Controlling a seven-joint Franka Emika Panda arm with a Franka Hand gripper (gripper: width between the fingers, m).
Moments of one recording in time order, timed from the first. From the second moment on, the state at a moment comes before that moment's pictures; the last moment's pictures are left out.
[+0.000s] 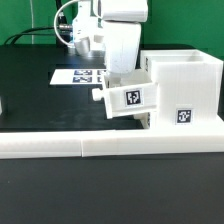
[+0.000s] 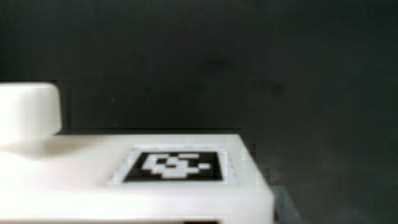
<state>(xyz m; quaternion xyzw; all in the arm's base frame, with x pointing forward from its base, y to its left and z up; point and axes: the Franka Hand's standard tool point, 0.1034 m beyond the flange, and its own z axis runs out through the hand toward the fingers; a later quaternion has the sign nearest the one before) 0.548 0.004 0.051 0.70 0.71 0.00 0.05</state>
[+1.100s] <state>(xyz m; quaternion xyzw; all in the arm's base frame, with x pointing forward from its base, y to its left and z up) 0.545 0.011 0.050 0.73 0.68 -0.01 0.07</state>
